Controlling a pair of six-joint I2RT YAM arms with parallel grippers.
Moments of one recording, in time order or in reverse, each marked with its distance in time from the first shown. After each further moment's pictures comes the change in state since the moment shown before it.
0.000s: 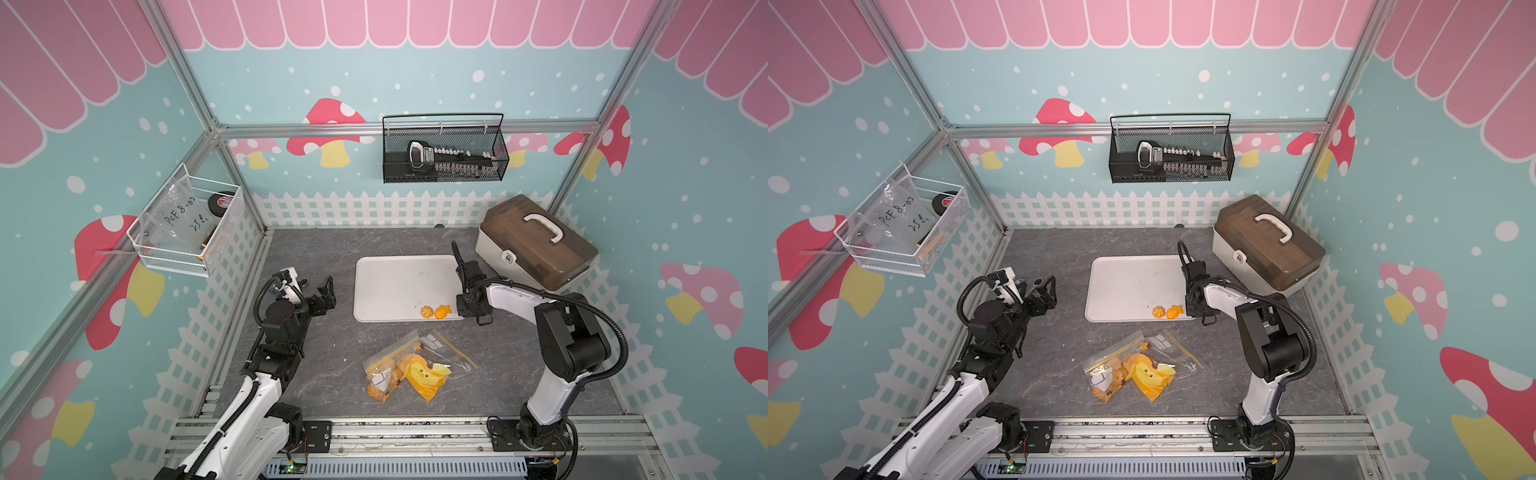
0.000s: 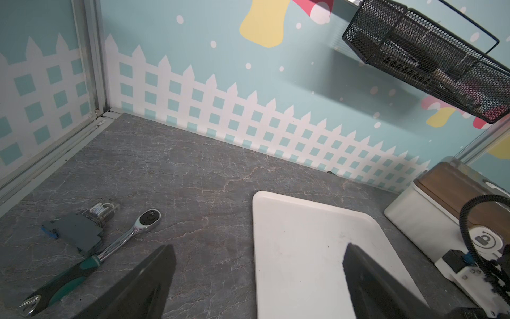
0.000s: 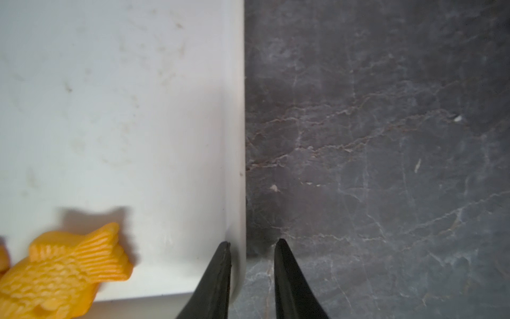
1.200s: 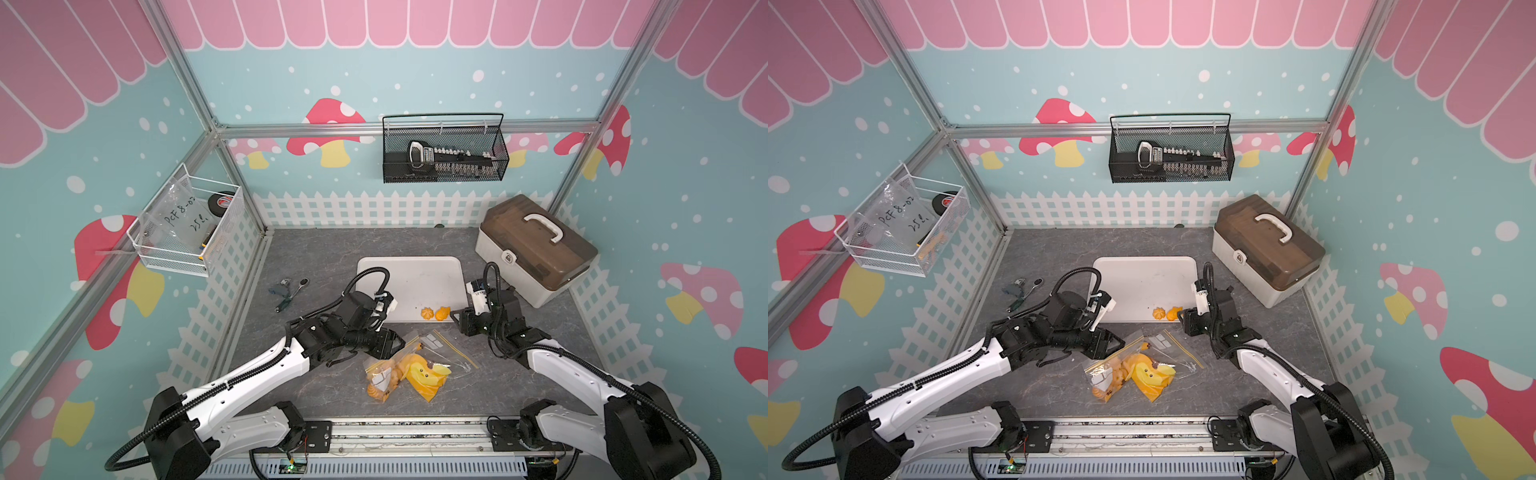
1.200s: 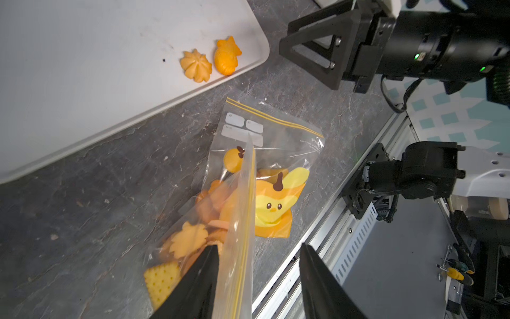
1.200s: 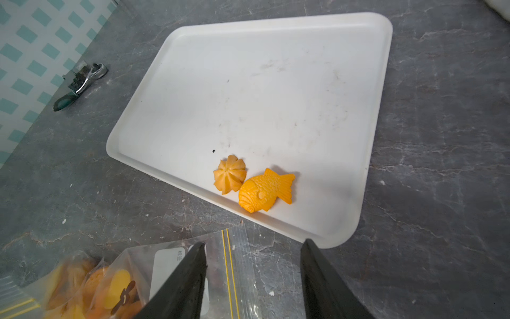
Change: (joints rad) left arm -0.626 0.309 0.463 -0.852 0.340 -0.063; right arm 0.019 -0.631 -0.559 0.578 -0.412 -0.045
